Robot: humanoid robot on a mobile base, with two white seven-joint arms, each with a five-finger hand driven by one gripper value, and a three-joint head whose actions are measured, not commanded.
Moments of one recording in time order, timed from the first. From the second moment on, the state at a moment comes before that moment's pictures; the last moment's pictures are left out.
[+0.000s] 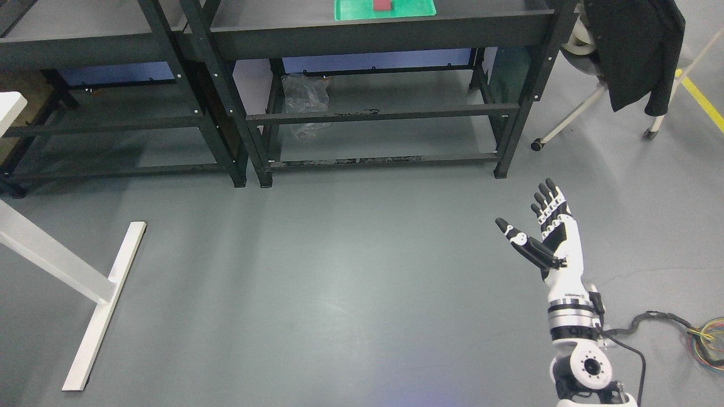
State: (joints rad) left arm 0.00 0.00 -0.08 0.00 0.13 0.01 0.18; right arm 0.08 0.00 0.04 -1.52 -0.11 -0.23 -0.07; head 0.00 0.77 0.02
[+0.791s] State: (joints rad) left arm 0.00 0.00 -0.08 0.00 0.13 0.01 0.18; right arm 0.09 0.00 0.04 -1.52 -0.11 -0.23 -0.07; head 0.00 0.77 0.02
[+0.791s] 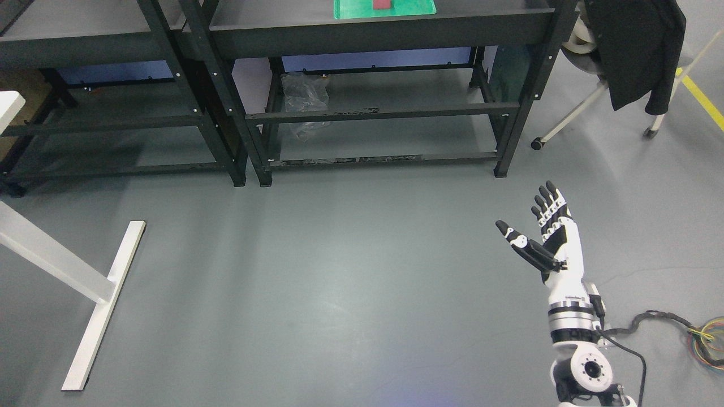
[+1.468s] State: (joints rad) left arm 0.00 0.00 -0.08 0.00 0.13 0.01 0.18; right arm 0.08 0.00 0.02 -1.53 0.04 -0.22 -0.16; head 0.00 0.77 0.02
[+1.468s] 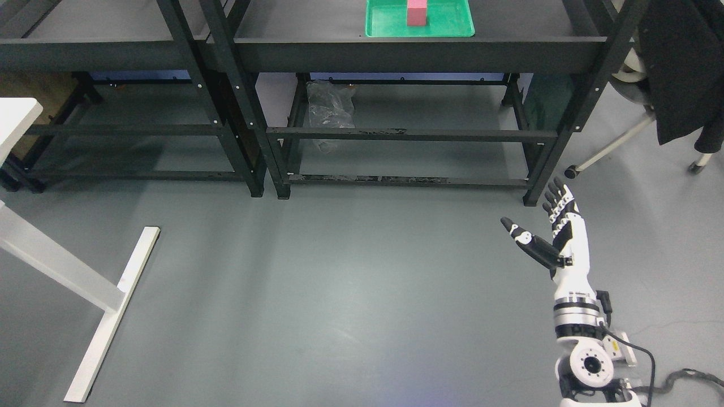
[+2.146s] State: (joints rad) left arm 0.00 0.00 -0.08 0.00 0.13 0.01 0.18; right arm 0.08 -0.05 0.01 -1.60 0.36 -0.28 -0.27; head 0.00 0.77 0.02
